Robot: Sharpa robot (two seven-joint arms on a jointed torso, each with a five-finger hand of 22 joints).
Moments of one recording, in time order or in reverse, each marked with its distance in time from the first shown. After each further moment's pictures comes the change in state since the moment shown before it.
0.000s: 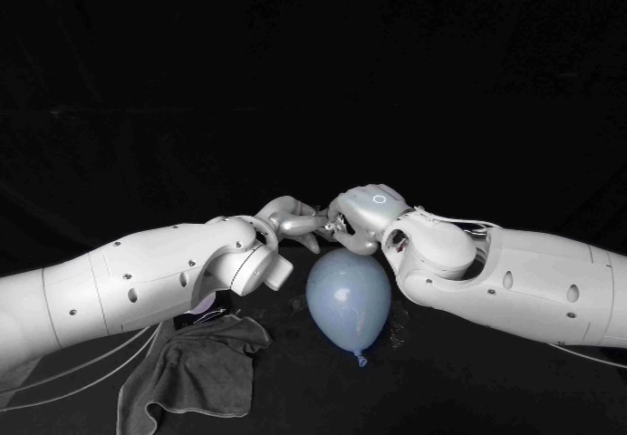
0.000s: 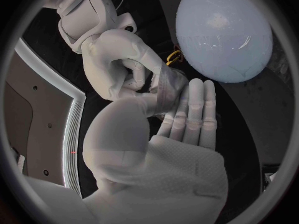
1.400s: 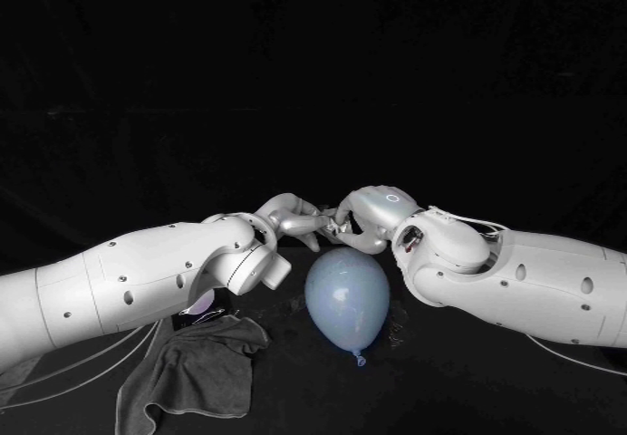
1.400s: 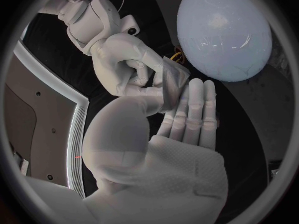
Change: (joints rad) left arm 0.005 -0.007 0.006 0.013 -0.052 0.019 -0.001; left_hand 0.012 -0.009 0.000 -0.006 -0.001 0.005 -0.004 0.000 0.002 0.000 0.000 0.000 0.001 -0.001 0.003 0.000 -0.005 -0.007 0.000 0.000 0.000 0.002; right arm 0.003 -0.042 -0.007 0.007 0.155 -0.080 0.052; right_hand 0.005 0.016 -0.081 0.101 0.000 0.092 0.022 -0.002 -0.008 0.022 0.011 0.041 0.000 0.002 0.008 0.015 0.000 -0.002 0.027 0.009 0.025 0.000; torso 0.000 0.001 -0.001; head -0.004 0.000
